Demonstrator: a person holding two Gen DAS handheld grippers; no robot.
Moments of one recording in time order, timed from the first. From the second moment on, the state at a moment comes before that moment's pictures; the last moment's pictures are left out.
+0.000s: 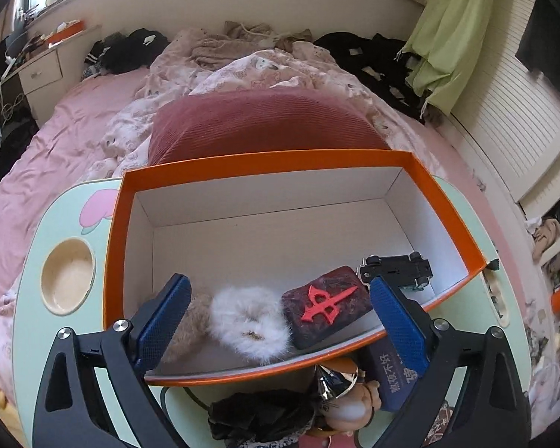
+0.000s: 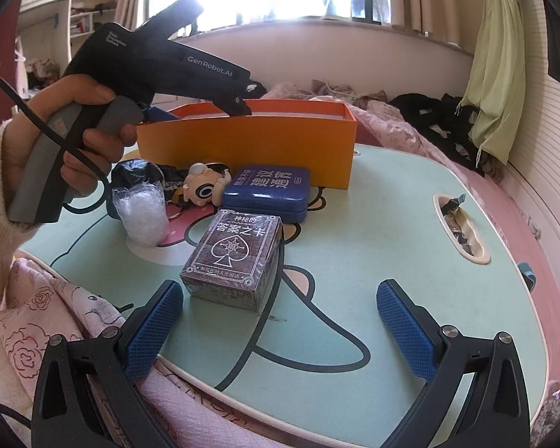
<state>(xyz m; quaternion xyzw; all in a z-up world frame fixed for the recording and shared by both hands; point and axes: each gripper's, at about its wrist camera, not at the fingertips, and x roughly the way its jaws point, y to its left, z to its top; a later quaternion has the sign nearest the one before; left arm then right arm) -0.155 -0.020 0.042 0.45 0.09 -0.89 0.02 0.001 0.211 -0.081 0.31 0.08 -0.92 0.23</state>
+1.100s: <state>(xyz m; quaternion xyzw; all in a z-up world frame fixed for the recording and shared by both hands) -0.243 0.053 0.024 0.61 0.08 -0.78 -0.12 -0.002 0.206 -0.074 0.31 0.08 -0.92 0.23</state>
